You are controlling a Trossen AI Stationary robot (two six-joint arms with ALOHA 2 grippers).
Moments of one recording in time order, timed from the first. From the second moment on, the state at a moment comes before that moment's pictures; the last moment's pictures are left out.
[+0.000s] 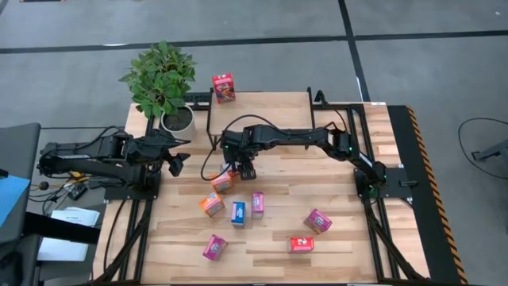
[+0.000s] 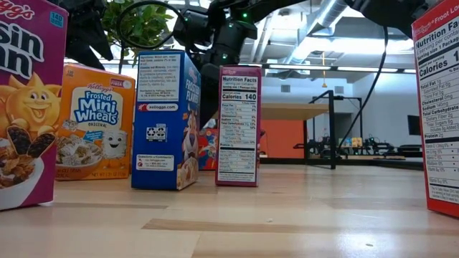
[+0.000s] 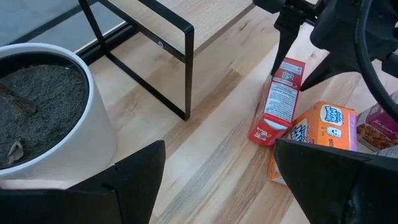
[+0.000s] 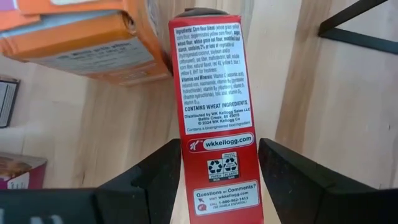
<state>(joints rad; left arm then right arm) 0.00 0.61 0.75 -0.86 -0.49 -0.53 -0.13 2.31 2.10 -0.96 -0.03 -0.32</state>
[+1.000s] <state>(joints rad) 0.00 0.61 0.75 -0.86 -0.50 -0.53 -0.11 2.31 2.10 -0.90 -0.05 -0.33</state>
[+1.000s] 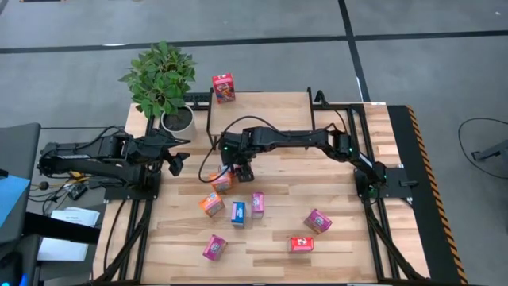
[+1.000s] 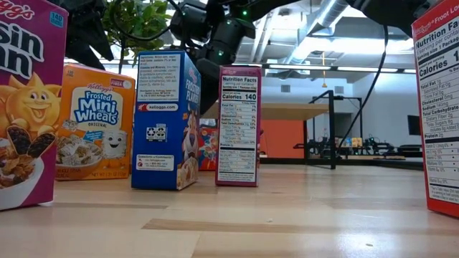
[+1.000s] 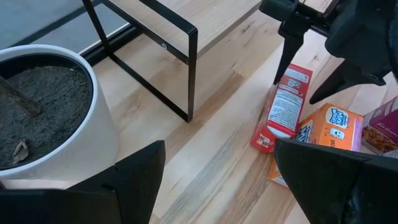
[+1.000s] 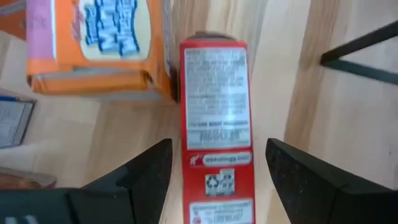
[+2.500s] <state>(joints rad) 0.00 0.61 0.75 -0.86 -0.51 -0.53 -0.11 2.34 2.10 -0.95 -0.06 -0.29</state>
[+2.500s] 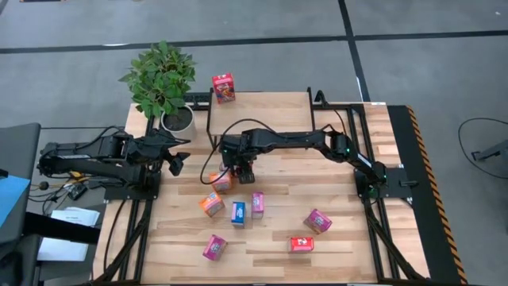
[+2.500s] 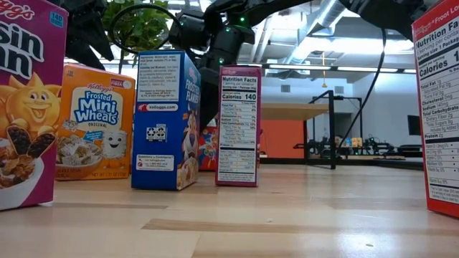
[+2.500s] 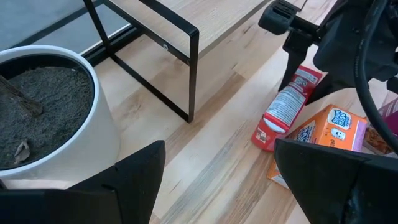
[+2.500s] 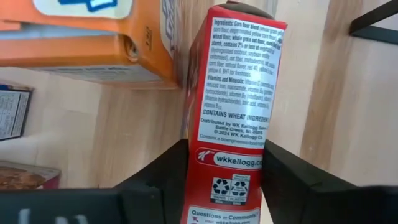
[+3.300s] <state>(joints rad) 0.00 0.61 0.75 -0.86 -0.52 -0.52 -0.32 1.98 2.10 -0.75 -0.29 -0.15</state>
